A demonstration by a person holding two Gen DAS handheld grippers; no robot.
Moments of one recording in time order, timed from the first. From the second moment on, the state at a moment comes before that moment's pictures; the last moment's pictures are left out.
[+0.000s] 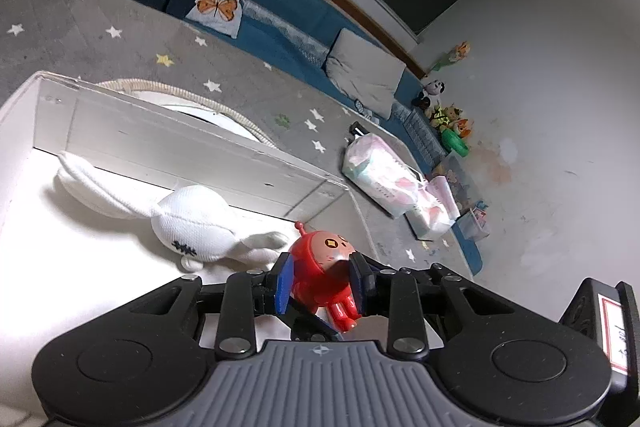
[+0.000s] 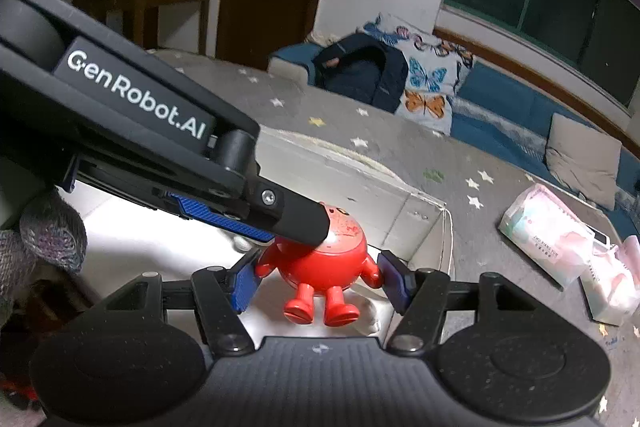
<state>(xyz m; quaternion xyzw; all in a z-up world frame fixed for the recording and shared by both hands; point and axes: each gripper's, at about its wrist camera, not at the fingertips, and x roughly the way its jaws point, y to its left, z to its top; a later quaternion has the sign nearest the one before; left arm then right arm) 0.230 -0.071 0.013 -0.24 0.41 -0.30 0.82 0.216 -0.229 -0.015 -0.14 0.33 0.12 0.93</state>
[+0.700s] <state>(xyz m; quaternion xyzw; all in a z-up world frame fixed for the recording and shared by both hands) 0.256 -0.078 -0.011 -0.25 0.45 -0.30 0.80 0.242 -0.224 -0.030 -0.16 0.42 0.11 0.89</state>
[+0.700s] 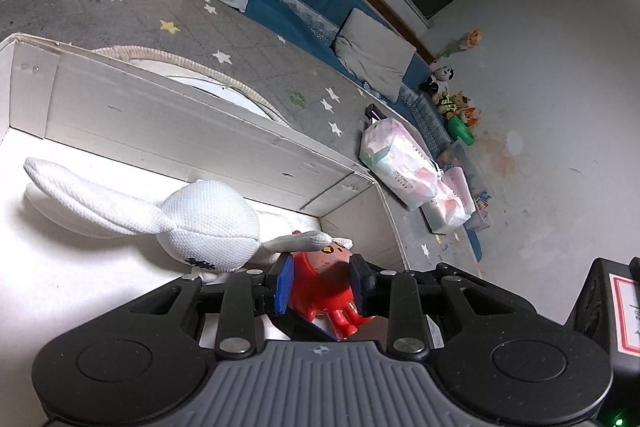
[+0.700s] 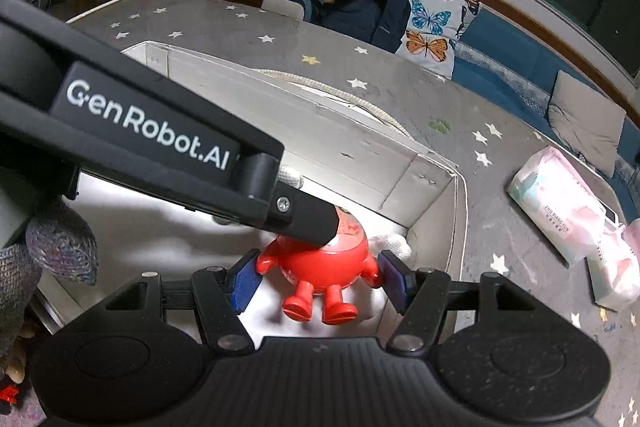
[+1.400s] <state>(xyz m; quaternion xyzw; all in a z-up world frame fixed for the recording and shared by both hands) 0.242 -0.080 0.004 -0.23 0.43 -0.30 0.82 0.228 -0.233 -0.016 -0.13 0.39 0.12 0.90</state>
